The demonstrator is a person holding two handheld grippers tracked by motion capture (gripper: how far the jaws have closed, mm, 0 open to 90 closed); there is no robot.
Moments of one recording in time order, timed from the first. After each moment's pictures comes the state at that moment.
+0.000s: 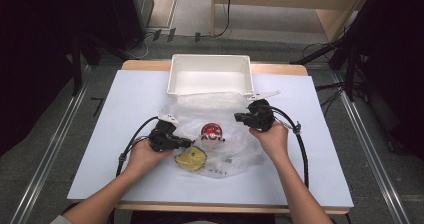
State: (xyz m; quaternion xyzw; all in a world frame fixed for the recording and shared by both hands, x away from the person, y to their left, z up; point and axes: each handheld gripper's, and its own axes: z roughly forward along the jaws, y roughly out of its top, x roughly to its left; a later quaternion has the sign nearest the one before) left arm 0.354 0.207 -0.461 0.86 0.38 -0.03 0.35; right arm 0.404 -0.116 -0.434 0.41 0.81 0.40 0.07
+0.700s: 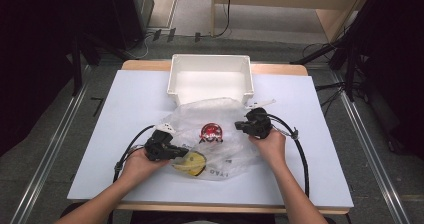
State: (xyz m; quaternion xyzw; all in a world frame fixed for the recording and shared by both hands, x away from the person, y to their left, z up) left arm 0.324 0.216 -0.461 0.87 0.35 -0.04 0.35; right arm 0.398 -0.114 -0.465 0.43 0.82 0.37 0.06
